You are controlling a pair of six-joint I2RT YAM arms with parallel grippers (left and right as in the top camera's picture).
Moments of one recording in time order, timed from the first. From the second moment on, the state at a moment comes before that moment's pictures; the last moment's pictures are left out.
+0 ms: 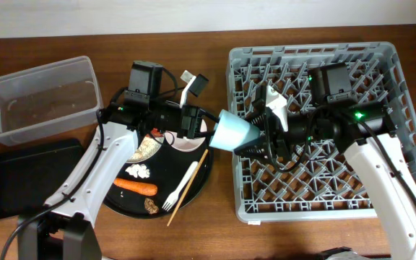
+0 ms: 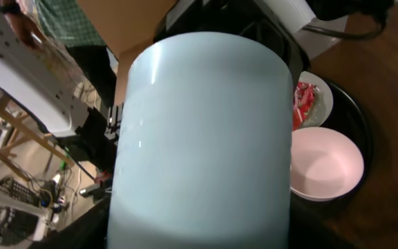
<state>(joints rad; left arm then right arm) -0.30 1.64 1.27 -0.47 1.43 -0.21 0.19 1.40 1.37 -1.06 -1.10 -0.70</state>
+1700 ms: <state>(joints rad) -0.13 1.63 1.28 -0.95 0.31 -0.21 -0.52 1.79 1.52 -1.11 -0.10 0.08</state>
